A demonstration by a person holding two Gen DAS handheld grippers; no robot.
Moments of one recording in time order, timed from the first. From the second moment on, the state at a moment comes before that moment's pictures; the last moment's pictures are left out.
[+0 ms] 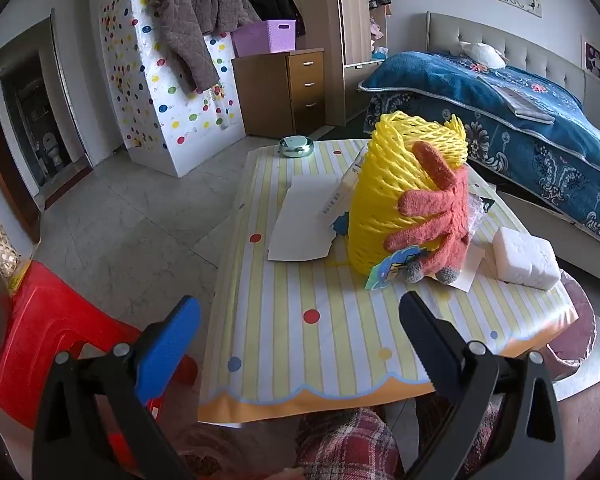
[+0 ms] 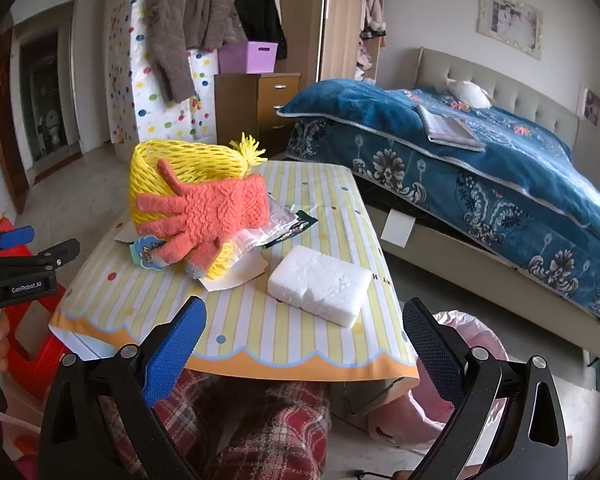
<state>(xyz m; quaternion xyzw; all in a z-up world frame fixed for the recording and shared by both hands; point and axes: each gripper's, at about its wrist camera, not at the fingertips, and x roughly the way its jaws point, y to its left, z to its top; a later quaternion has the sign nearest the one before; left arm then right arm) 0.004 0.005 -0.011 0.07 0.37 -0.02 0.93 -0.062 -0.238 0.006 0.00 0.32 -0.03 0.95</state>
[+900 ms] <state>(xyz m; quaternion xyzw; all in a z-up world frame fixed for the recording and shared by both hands) 0.005 0.006 -0.011 0.07 0.37 -0.02 0.93 -0.062 -0.242 0.004 0.00 0.32 -0.03 0.95</state>
